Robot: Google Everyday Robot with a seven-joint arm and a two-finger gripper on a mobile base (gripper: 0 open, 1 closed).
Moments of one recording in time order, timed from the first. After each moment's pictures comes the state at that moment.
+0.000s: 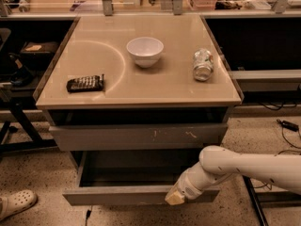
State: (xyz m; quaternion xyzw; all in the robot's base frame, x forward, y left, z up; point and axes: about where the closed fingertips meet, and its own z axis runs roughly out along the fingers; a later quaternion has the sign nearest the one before) arm 0.410 -0.077 0.441 -0.49 0.82 0.28 0.10
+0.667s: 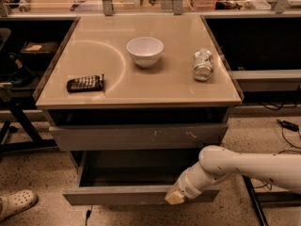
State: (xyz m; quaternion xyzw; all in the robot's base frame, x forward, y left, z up) arm 0.415 -0.078 0.439 -0.49 0.82 0.28 0.10
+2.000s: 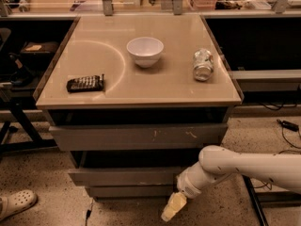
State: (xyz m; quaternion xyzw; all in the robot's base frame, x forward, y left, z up) arm 0.415 -0.078 0.439 -0.49 0.82 0.28 0.10
